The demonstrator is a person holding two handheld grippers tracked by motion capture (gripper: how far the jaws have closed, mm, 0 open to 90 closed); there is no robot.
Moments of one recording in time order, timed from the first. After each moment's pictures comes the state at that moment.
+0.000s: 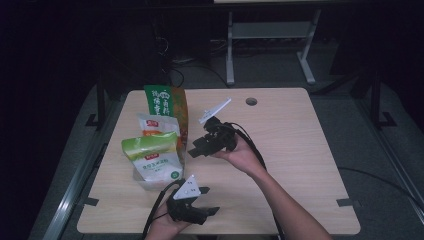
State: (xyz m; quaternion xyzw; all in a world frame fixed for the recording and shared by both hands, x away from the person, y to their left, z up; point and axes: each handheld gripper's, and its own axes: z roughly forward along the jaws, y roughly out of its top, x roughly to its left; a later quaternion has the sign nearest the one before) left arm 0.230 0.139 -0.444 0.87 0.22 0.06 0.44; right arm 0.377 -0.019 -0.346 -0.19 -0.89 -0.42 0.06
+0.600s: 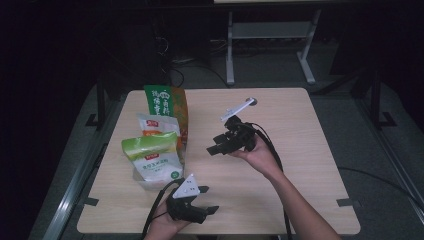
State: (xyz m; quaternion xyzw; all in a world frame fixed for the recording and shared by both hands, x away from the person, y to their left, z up) left arm 0.232 0.141 -0.443 0.87 0.23 0.06 0.44; right arm 0.380 -0.068 -0.354 -0.25 -0.87 -0.41 0.05
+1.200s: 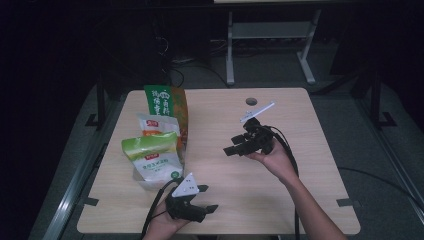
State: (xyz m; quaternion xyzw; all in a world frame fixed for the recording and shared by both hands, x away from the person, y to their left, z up) left arm 0.235 0.143 -0.443 0.87 0.23 0.06 0.44; right arm 0.375 -0.113 -0.363 -0.30 -0.86 -0.41 0.04
